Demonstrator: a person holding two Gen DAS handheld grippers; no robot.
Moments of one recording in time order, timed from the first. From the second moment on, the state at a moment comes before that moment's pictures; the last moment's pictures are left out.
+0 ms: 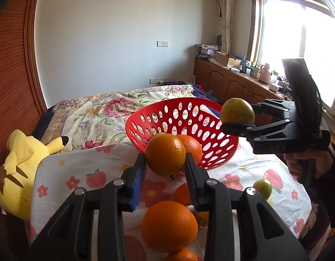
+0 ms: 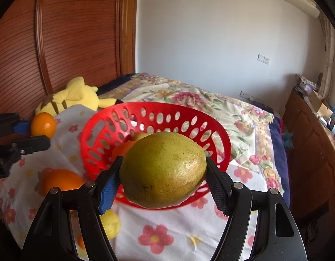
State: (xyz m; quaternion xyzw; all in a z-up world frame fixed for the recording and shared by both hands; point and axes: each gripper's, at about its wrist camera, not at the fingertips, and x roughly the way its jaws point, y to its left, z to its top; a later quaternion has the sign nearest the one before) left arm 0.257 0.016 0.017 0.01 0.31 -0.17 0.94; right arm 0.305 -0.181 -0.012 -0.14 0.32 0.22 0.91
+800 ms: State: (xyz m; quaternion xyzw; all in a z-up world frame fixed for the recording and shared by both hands) left arm 0.324 -0.011 0.002 0.03 0.34 -0.18 0.92; right arm 0.357 -0.176 -0.050 -0.17 0.37 0.22 0.89
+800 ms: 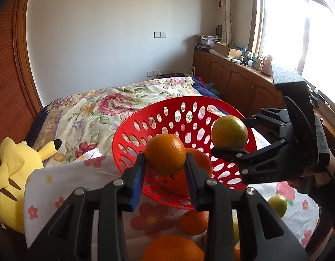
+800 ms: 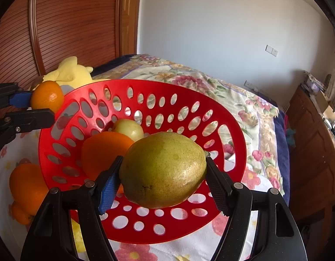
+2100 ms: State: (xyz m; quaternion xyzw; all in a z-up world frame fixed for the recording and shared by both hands) left arm 0.370 -0.077 -0.018 0.06 0.39 -0.18 0.90; right arm 0.313 -0.239 -0.021 -0.10 0.32 0.20 0.92
